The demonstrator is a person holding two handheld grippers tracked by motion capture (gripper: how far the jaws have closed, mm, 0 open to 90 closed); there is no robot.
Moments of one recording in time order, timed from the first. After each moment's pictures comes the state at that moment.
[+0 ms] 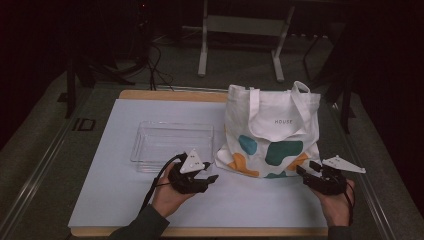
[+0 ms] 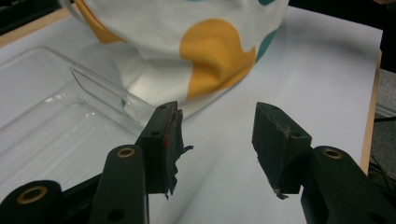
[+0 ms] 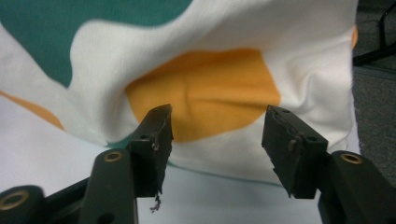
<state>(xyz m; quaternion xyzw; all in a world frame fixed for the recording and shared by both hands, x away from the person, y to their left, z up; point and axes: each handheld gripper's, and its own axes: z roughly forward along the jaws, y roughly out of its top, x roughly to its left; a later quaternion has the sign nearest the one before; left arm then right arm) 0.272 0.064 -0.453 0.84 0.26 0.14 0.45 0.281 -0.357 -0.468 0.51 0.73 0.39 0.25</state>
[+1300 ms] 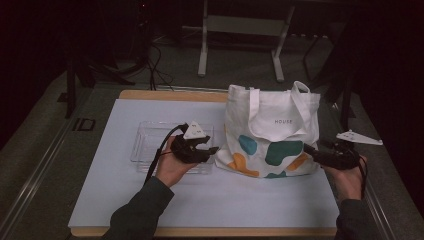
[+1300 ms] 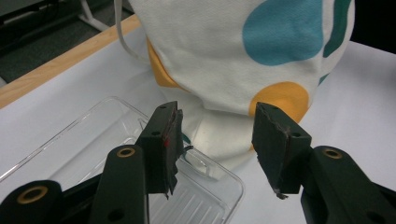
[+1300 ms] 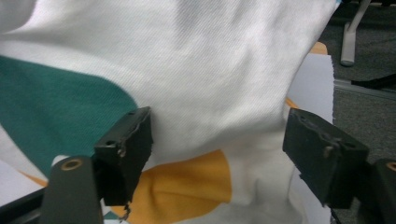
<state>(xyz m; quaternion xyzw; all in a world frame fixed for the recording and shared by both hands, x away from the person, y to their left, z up) 0.335 0.065 -0.422 0.84 0.28 0.15 0.44 0.331 -0.383 -0.421 0.49 0.73 0.43 0.23</state>
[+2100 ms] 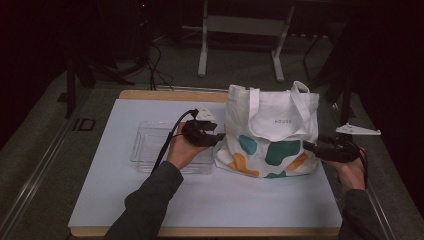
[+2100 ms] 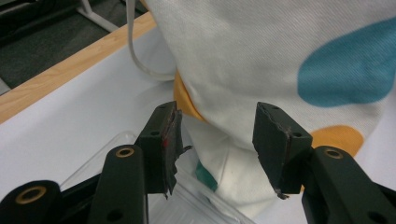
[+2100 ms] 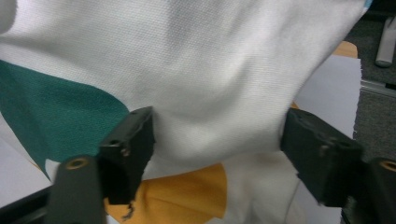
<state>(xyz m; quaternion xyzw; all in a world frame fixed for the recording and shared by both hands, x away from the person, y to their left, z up) 0.388 0.042 -0.421 0.84 0.29 0.14 0.43 0.353 -0.394 -0.420 0.45 0.76 0.44 0.18</state>
